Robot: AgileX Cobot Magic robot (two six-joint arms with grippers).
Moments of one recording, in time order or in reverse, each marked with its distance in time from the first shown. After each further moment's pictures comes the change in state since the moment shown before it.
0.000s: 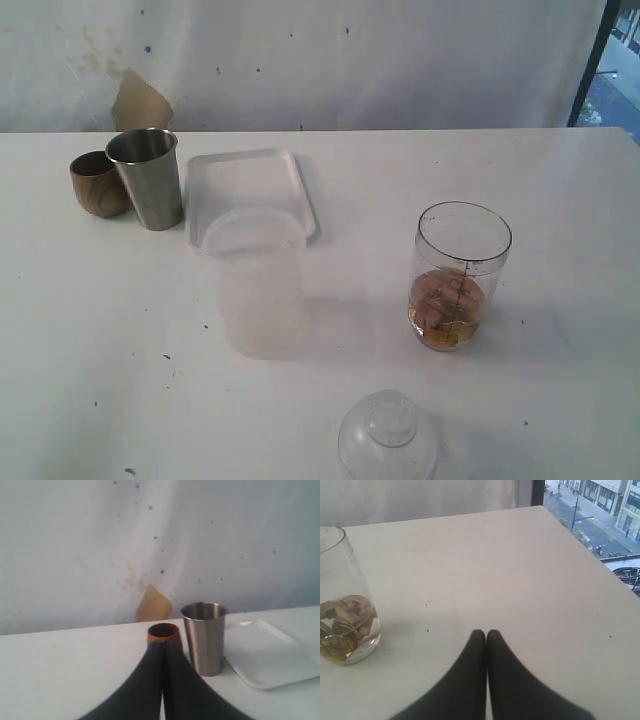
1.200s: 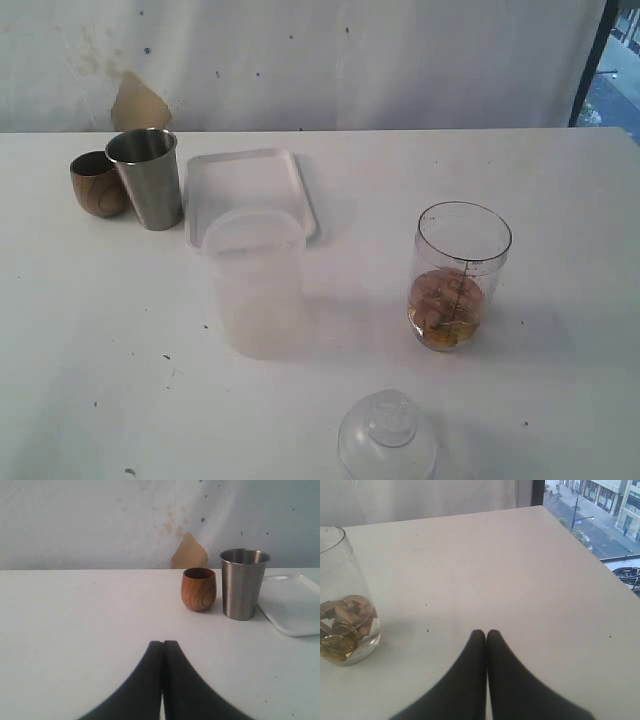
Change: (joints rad) left arm 0.083 -0.317 0.002 -0.008 0.485 -0.022; right arm 0.000 0.000 0.000 0.000 0.000 0.000
